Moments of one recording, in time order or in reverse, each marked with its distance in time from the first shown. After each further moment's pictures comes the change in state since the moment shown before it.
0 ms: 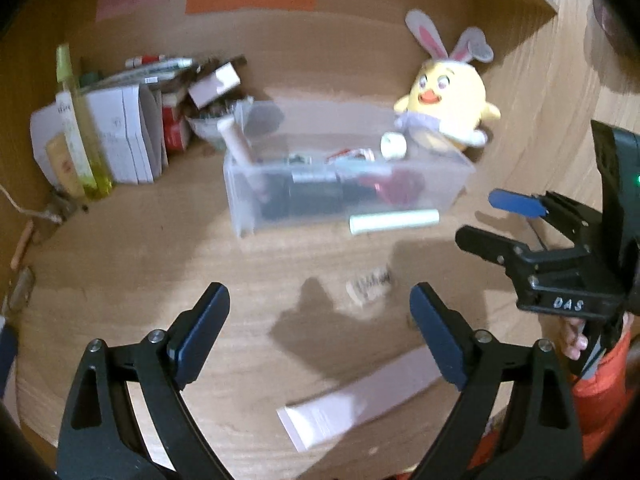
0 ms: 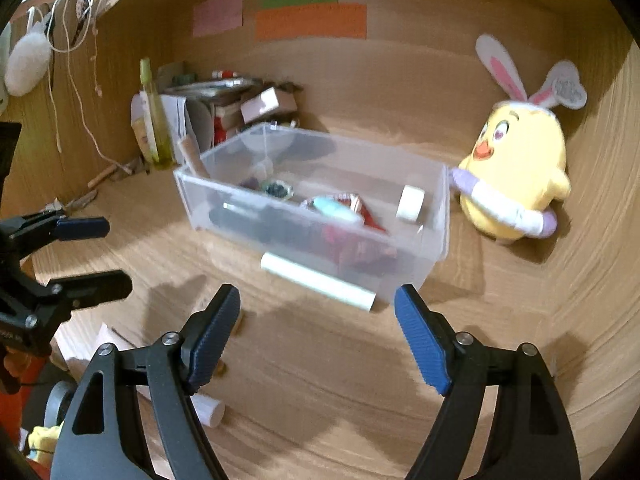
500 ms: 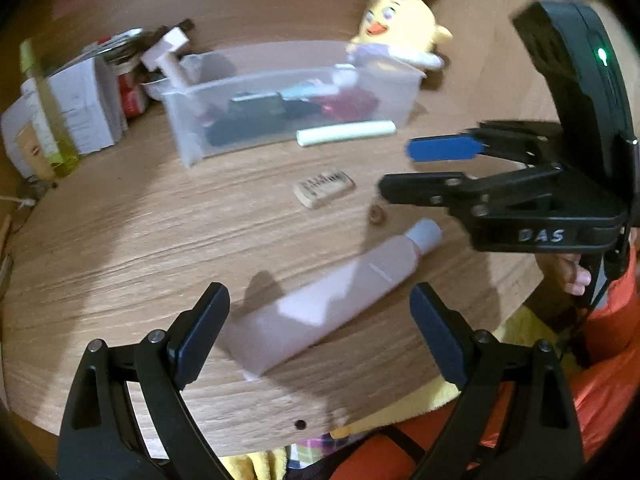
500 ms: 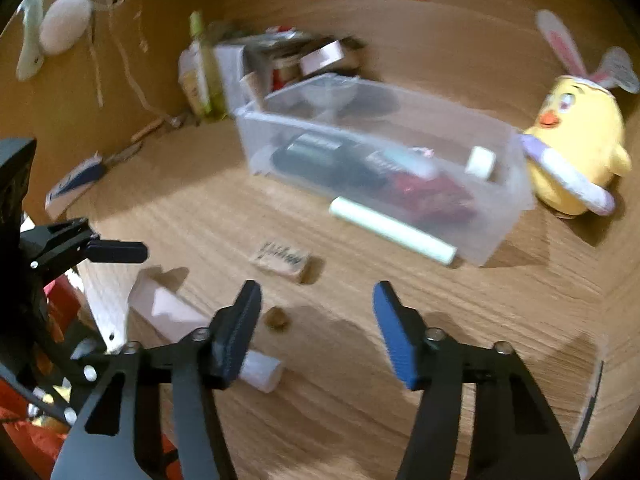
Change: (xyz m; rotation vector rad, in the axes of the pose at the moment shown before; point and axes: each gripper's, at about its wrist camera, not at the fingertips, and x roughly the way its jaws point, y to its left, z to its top) left arm 0.009 -0.032 -0.054 0.155 0.115 -0.061; right arm 0.018 0.033 -0.025 -0.087 0.113 0.165
